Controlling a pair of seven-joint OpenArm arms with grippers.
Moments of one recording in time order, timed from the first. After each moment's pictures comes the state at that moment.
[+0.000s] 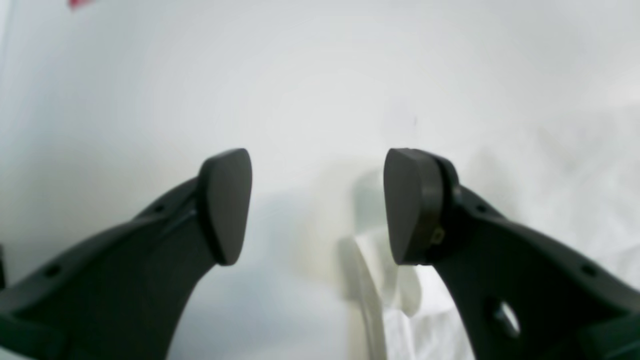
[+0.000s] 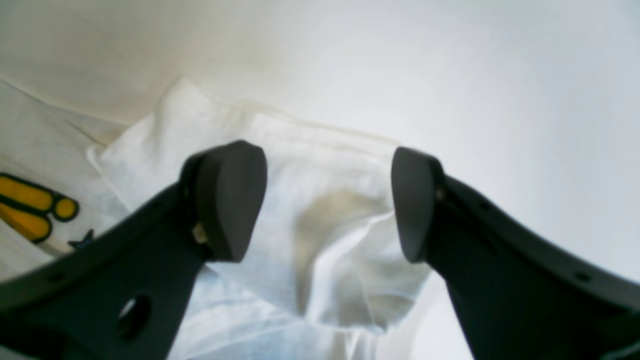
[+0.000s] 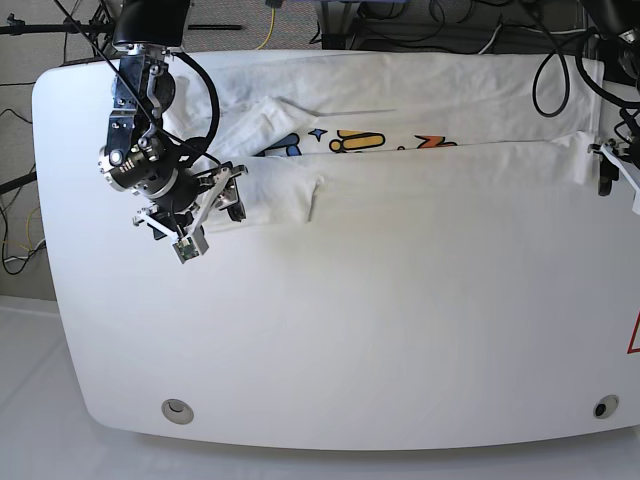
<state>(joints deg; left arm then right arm) 11.8 -28.0 -40.2 88.2 -12.0 -42.1 37.2 -2.4 9.4 8.8 103.9 19.1 28.5 -61.1</state>
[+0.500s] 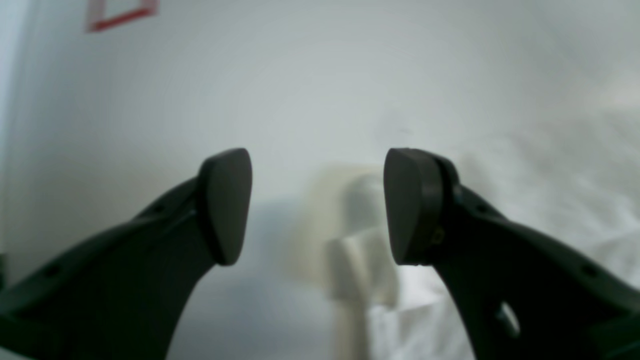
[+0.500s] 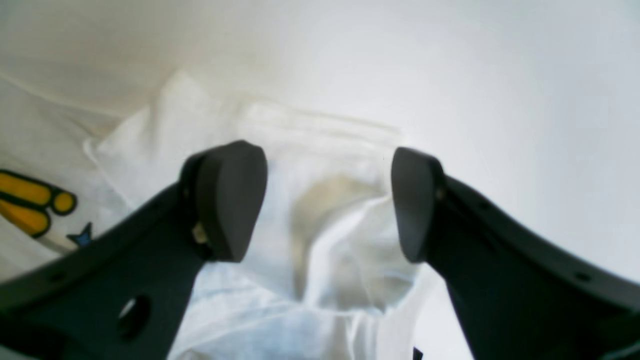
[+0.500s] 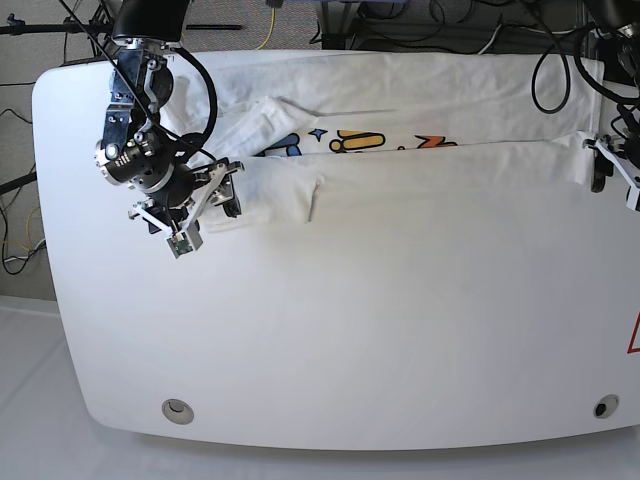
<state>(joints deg) 13.8 -27.2 -38.5 88.4 -14.6 -42.2 37.7 -3.7 9.2 10.2 104.5 19.7 28.4 -61.5</state>
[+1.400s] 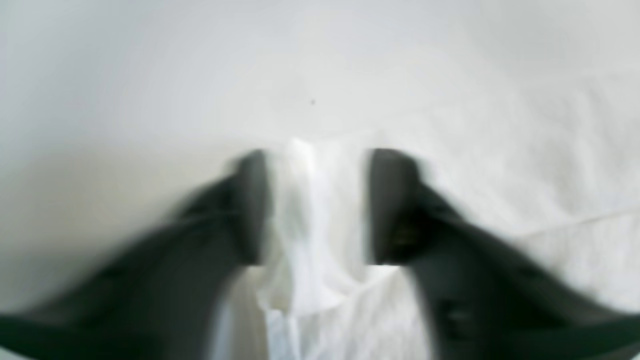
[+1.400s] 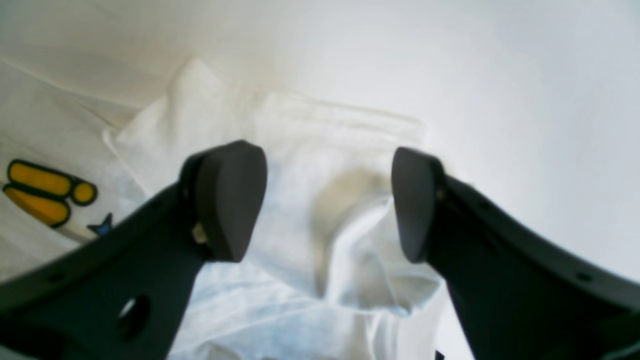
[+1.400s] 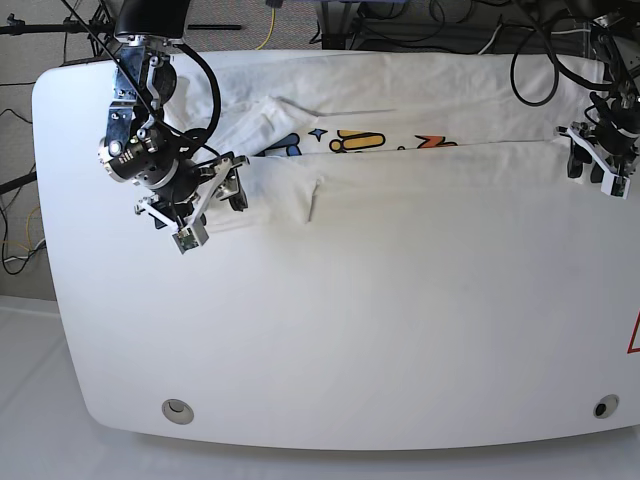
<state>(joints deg) 14.8 -21.3 -36.9 87.2 -14.0 -42.0 37.6 -4.4 8.8 9.4 104.8 21.0 28.4 -62.4</state>
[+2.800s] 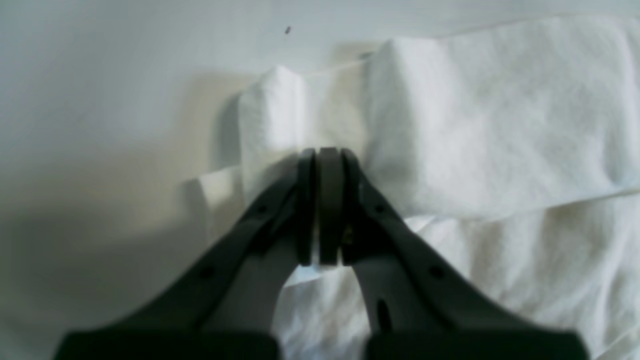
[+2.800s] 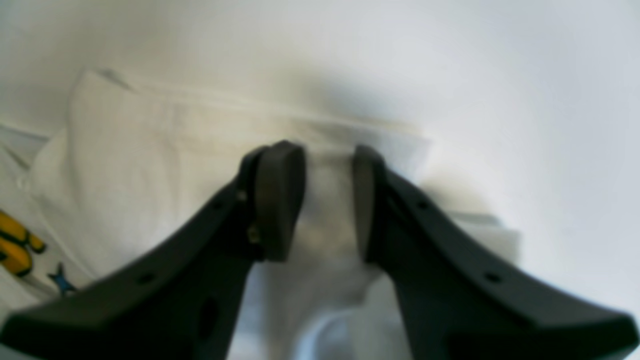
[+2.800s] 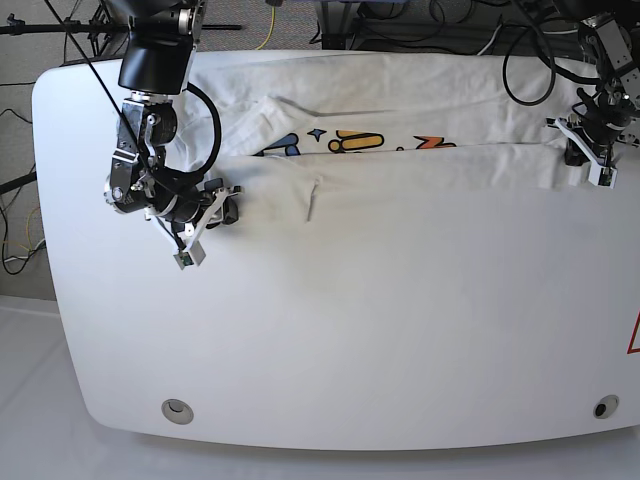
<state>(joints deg) 13.9 -18.6 -36.7 83.2 -10.6 -41.7 37.7 7.4 7.6 13.2 78.6 21.8 32.4 -61.7</state>
